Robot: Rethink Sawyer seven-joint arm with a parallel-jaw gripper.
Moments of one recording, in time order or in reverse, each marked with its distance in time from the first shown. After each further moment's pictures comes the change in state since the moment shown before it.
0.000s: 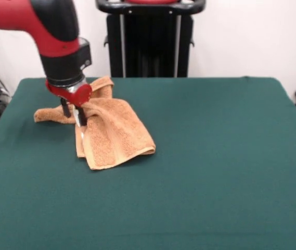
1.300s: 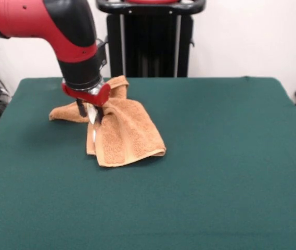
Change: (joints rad) arm 0.102 0.011 -0.011 -0.012 0.001 0.094 -0.082
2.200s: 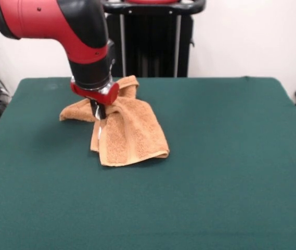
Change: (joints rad) arm 0.048 -0.002 -0.027 -0.001 0.001 0.015 0.000
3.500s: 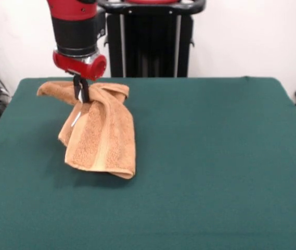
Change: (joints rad) arm 0.012 -0.204 -0.029 0.094 0.076 -0.122 0.000
